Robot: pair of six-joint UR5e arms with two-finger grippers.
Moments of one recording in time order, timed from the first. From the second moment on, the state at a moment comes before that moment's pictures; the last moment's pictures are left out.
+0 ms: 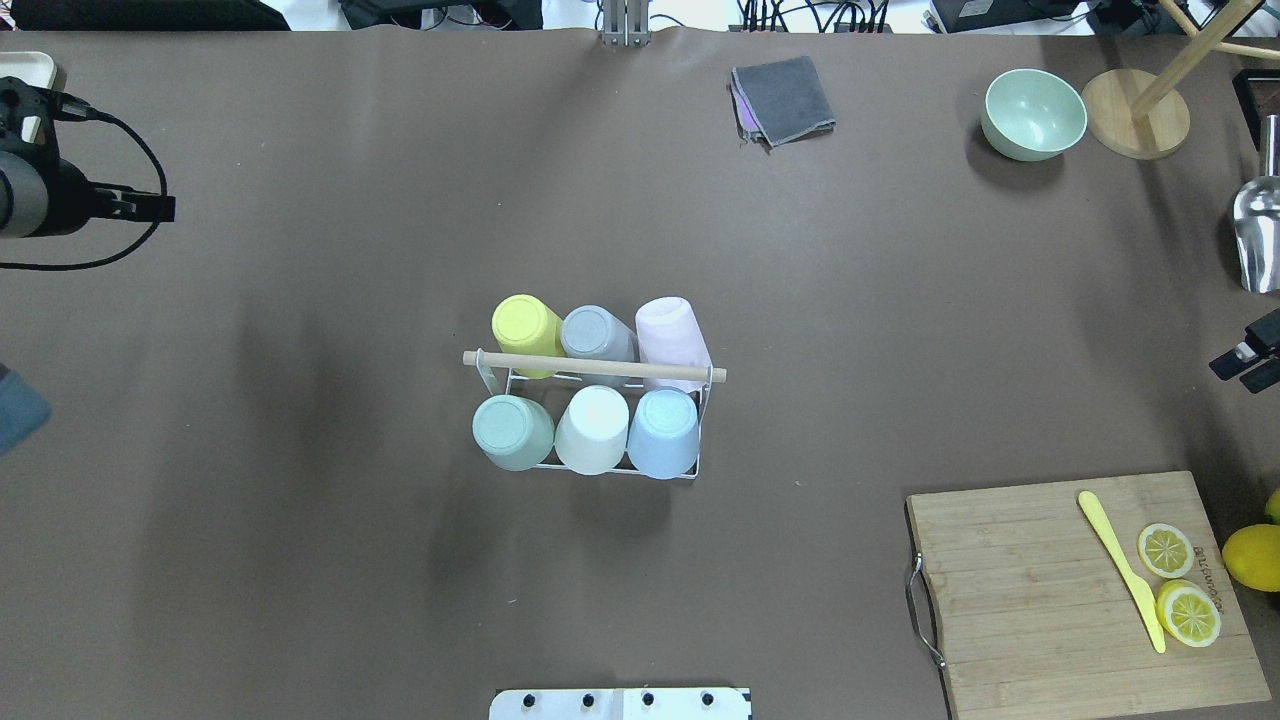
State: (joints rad) left arm -1.03 -1.69 -1.61 -2.24 -1.78 -0.69; right arm 1.32 -1.57 1.57 -1.96 2.90 -0.32
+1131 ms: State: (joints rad) left arm -1.34 -1.58 -1.61 -1.76 -2.16 -0.15; right arm 1.35 -1.66 1.60 -1.41 2.43 0.24
